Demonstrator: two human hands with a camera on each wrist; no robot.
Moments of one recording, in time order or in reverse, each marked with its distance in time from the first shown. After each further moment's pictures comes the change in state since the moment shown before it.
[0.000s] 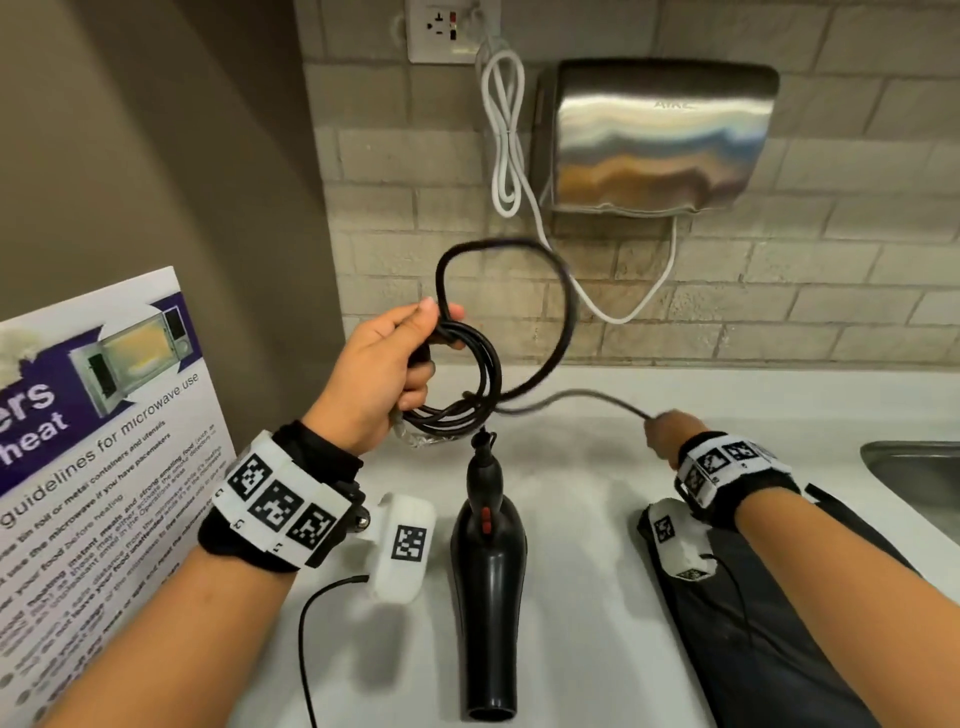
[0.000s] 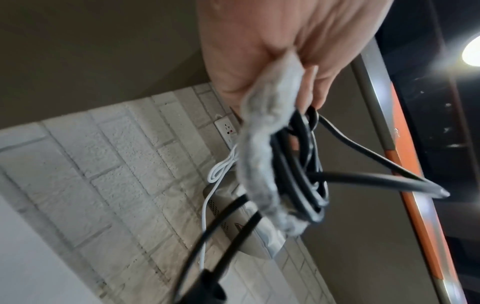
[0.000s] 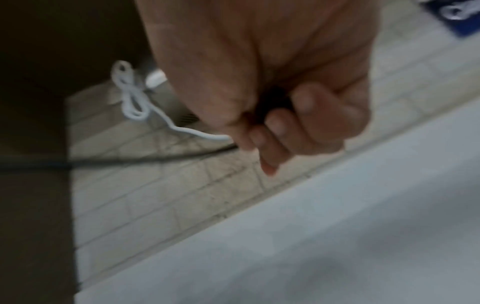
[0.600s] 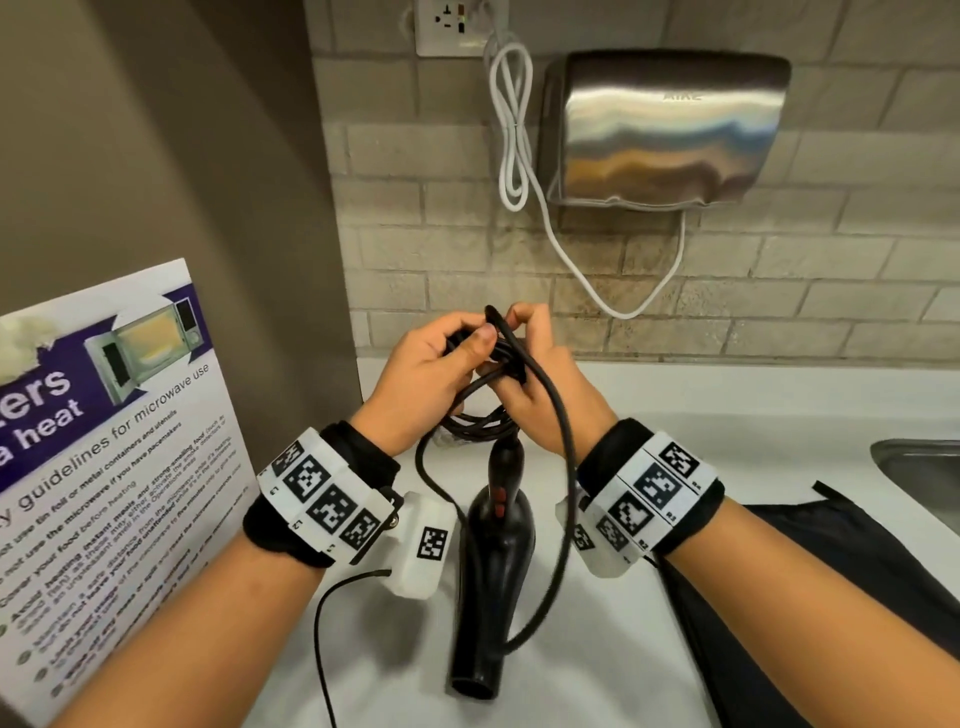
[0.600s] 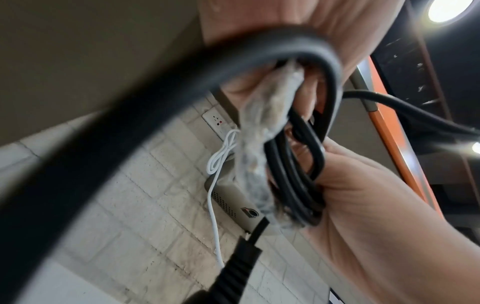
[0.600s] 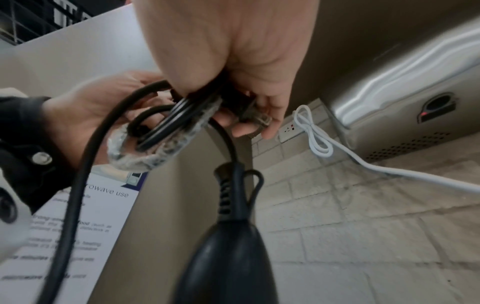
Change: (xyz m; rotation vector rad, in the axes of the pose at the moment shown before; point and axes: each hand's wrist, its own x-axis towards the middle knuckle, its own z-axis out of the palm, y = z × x) left_hand -0.001 -0.018 0.014 0.242 -0.079 0.127; right_hand -0.118 -0.113 -0.003 0.537 0.169 -1.046
